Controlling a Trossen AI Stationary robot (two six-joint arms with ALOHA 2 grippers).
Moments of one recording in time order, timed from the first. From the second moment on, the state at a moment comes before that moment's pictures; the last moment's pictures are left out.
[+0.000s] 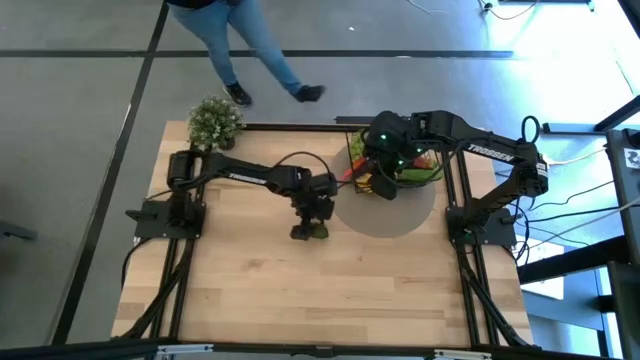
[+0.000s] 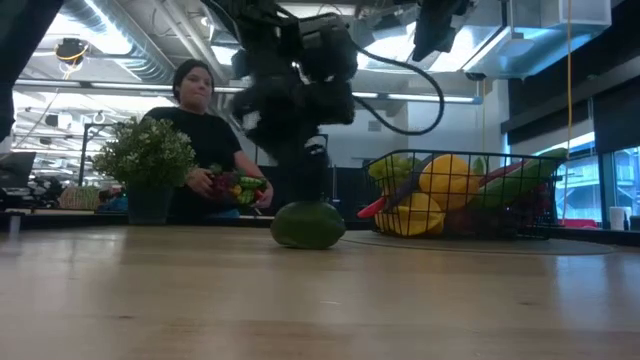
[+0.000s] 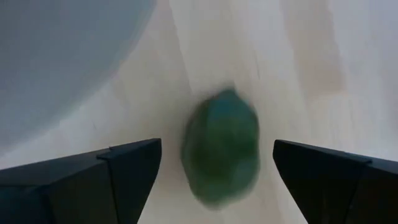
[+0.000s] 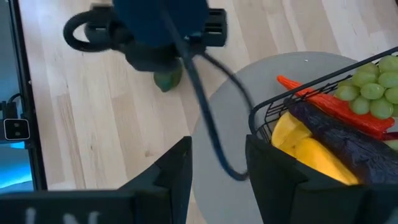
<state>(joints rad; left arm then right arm) 0.11 1.92 1.34 -0.55 0.31 0.24 -0.23 1.52 1.66 -1.24 -0.19 0.10</state>
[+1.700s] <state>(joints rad) 0.17 1.69 1.34 -0.68 0.05 0.03 -0.23 1.52 1.66 -1.09 -0.18 0.05</state>
